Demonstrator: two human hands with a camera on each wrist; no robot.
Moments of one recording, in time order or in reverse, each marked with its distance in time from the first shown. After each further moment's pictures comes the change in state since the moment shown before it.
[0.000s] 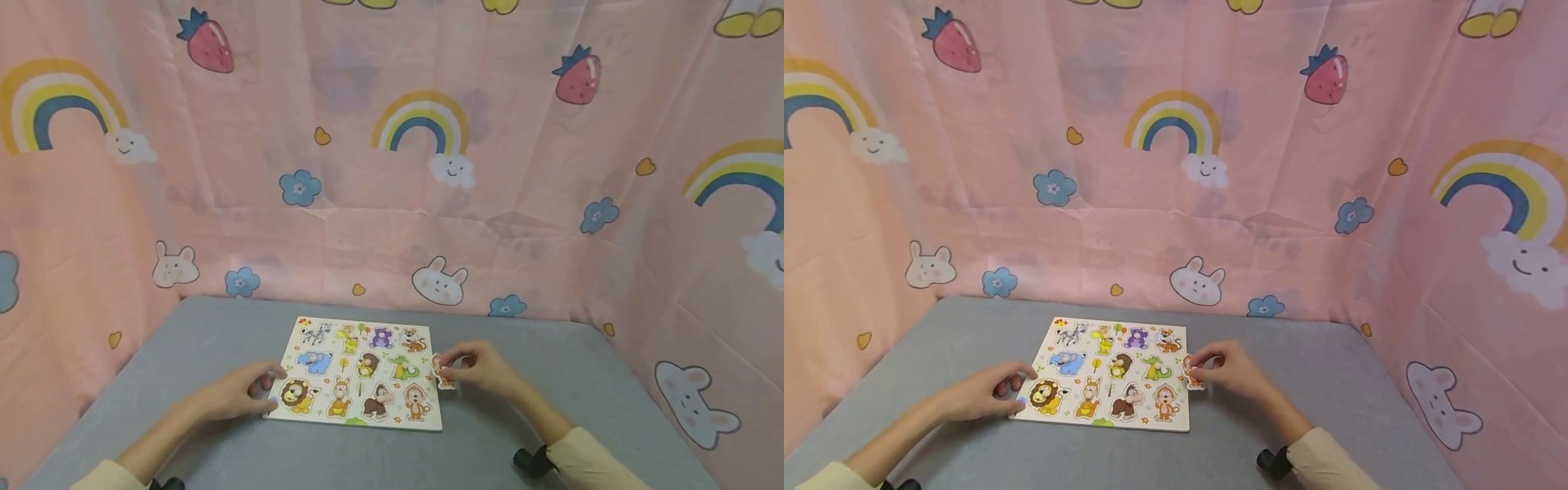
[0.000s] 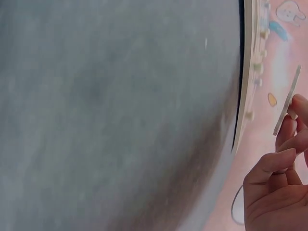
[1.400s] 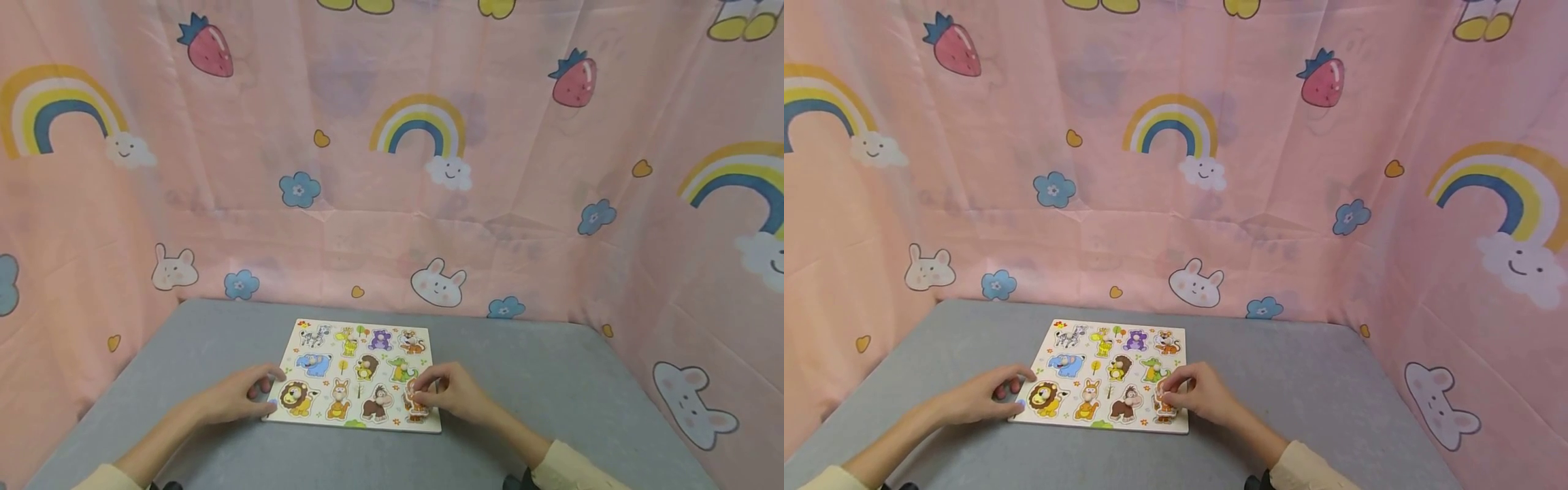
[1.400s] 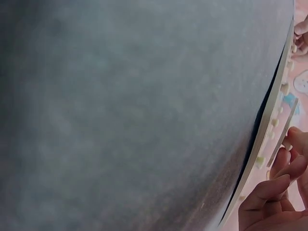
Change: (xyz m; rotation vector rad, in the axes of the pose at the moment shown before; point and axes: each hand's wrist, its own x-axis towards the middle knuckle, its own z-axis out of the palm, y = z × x) left_hand -0.001 -0.001 0.001 -0.007 -0.002 0.023; right_hand -0.002 -0.025 0.055 0.043 -0.026 0.025
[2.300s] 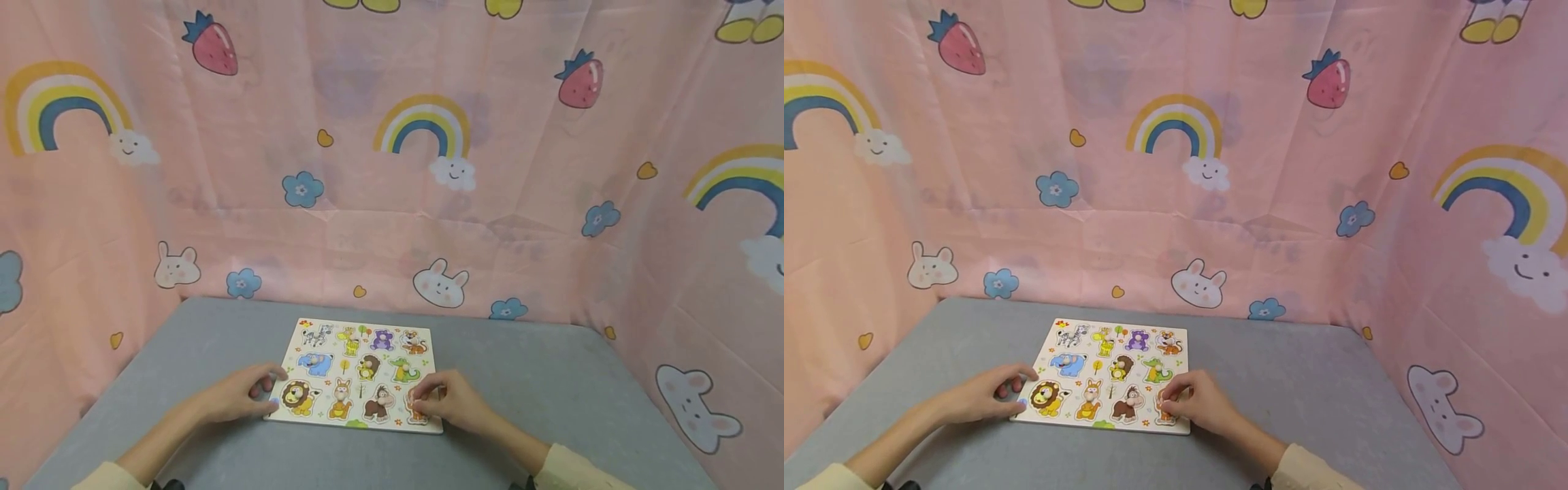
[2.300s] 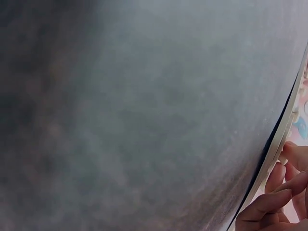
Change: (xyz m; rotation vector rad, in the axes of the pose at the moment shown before) left_hand 0.000 -0.002 0.000 0.014 0.010 0.007; right_hand -0.004 -0.004 0.011 -0.074 0.006 0.086
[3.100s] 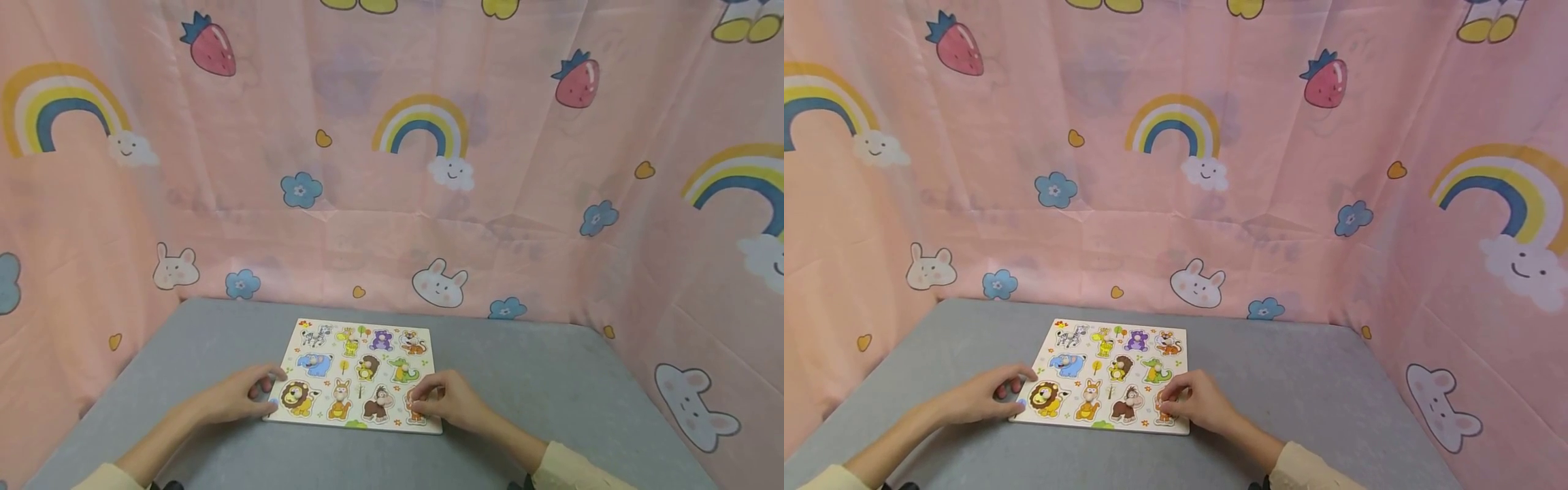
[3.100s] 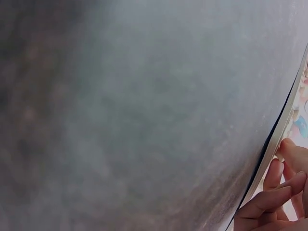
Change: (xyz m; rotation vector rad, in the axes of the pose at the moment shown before) left_hand 0.001 0.001 0.000 -0.025 -0.007 0.003; right_hand 0.001 -0.003 0.001 -0.036 -0.008 0.013
